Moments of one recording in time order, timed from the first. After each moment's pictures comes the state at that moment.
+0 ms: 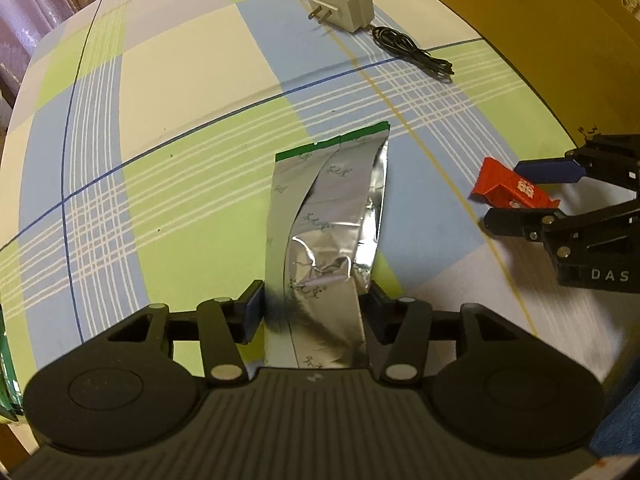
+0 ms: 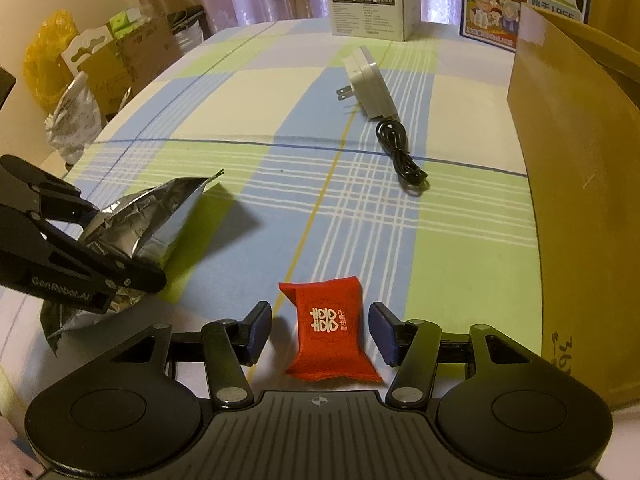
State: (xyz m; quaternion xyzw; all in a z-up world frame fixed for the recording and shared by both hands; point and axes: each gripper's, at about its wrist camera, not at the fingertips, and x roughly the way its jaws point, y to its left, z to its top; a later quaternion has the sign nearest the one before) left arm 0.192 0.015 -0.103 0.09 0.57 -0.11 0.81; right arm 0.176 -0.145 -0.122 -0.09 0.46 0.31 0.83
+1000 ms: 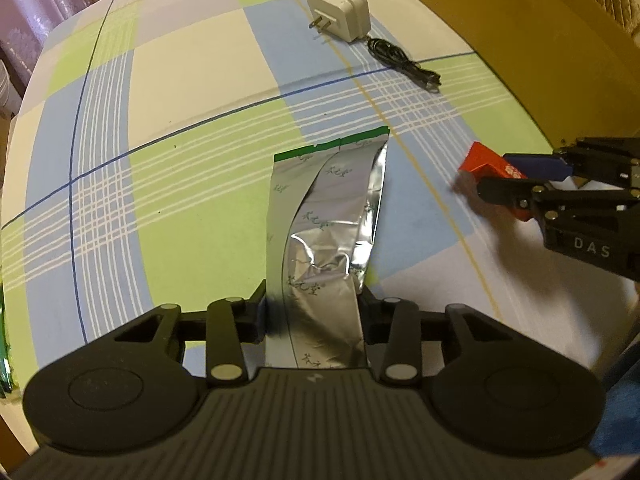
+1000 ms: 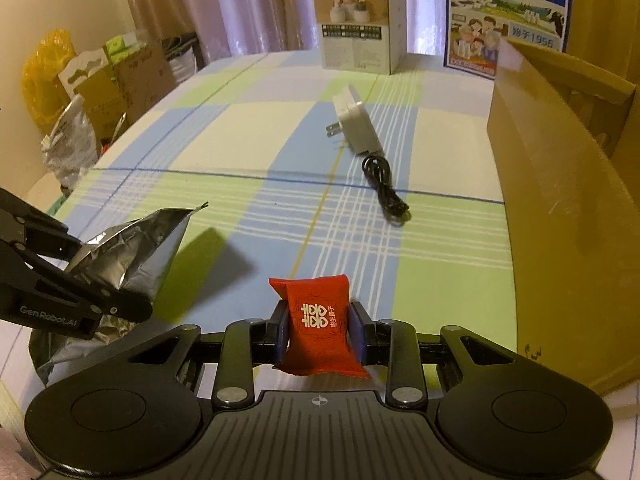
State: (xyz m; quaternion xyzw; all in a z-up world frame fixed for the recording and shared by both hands) left arm 0.172 0.011 -0.087 0.06 0.56 -0.09 0.82; right arm 0.168 -0.151 -0.103 -0.08 0.42 0.30 0.85
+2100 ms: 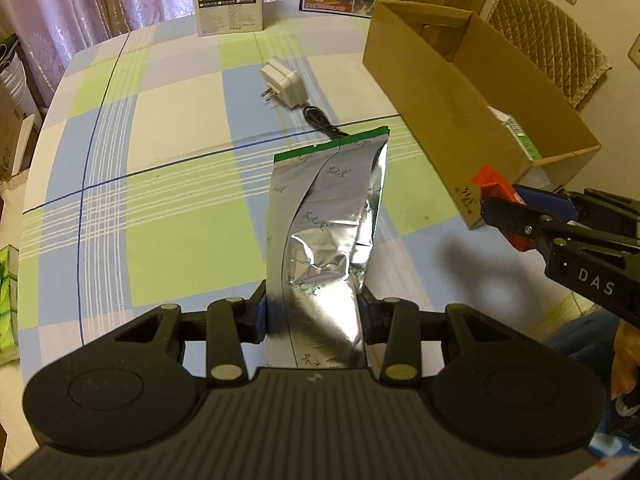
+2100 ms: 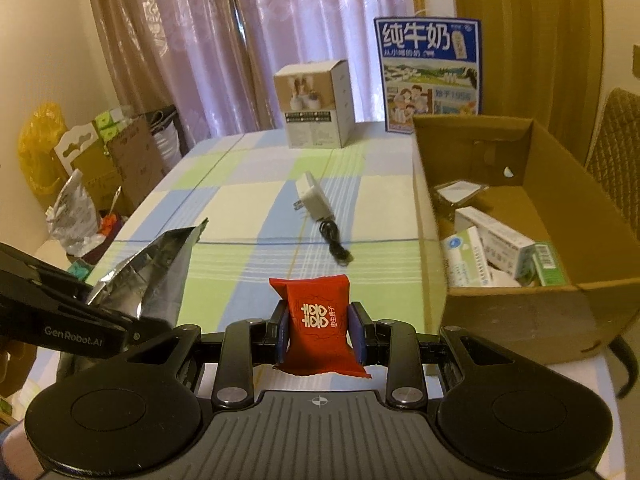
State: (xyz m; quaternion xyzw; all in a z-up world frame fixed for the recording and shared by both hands) left arm 0.103 -0.049 0.004 0.01 0.52 -0.09 0.85; right arm 0.095 -0.229 -0.002 -0.01 0.36 0.27 0.90
